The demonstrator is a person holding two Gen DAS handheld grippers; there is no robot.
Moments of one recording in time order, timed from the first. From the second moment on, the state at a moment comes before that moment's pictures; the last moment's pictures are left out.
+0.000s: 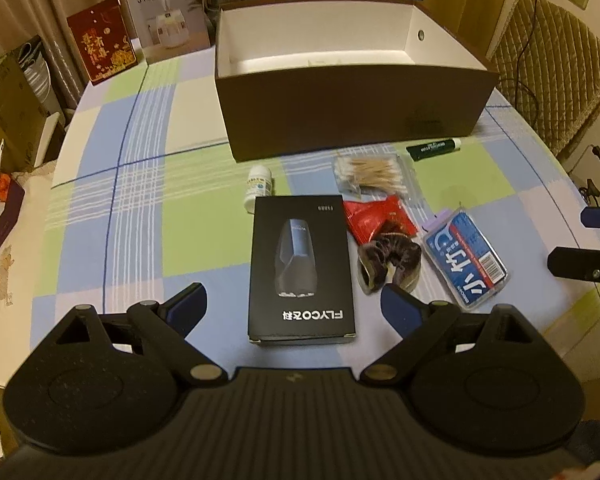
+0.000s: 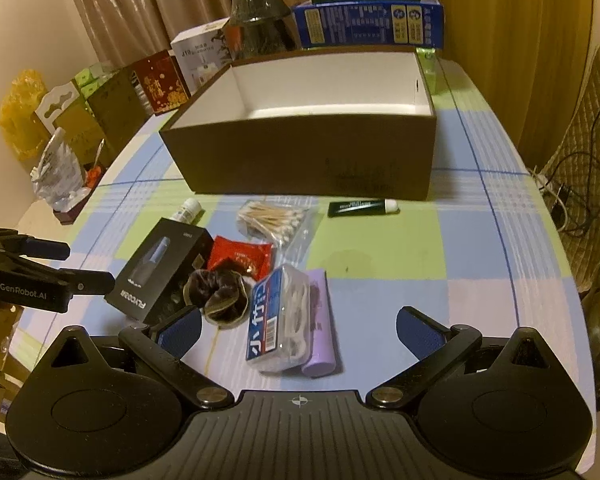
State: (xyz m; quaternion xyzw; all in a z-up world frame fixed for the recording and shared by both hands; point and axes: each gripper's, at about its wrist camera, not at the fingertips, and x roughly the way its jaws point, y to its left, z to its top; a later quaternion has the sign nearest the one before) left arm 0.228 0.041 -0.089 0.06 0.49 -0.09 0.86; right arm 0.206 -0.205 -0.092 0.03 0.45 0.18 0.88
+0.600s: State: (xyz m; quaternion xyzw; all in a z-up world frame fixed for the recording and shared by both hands) left arm 0.267 0.034 -0.146 0.09 0.52 -0.09 0.85; right arm 0.230 -0.181 -0.151 -0.01 0.47 0.20 0.86
